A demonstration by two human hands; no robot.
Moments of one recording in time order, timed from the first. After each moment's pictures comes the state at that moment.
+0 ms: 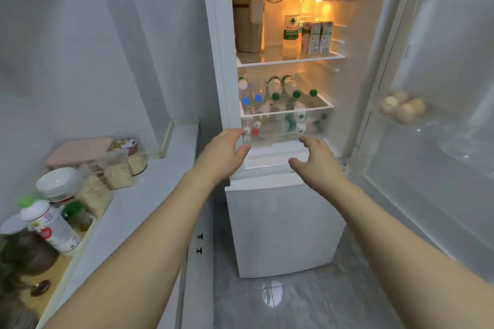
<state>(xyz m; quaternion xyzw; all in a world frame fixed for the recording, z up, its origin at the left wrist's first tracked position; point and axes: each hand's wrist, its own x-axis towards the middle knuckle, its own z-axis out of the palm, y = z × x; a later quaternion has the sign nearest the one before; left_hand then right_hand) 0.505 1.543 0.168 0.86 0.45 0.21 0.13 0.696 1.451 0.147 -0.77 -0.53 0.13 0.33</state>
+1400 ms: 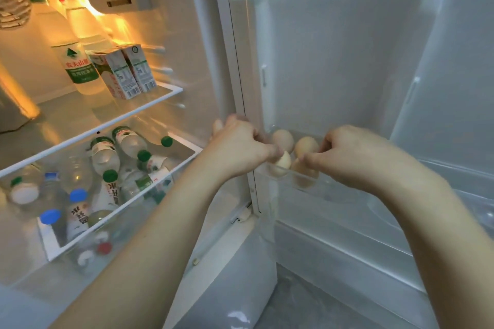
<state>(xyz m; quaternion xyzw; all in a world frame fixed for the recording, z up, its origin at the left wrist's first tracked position) 0.883 1.647 0.230 0.96 0.19 0.05 0.22 0.926 1.476 0.246 -0.96 -0.20 0.07 0.19</state>
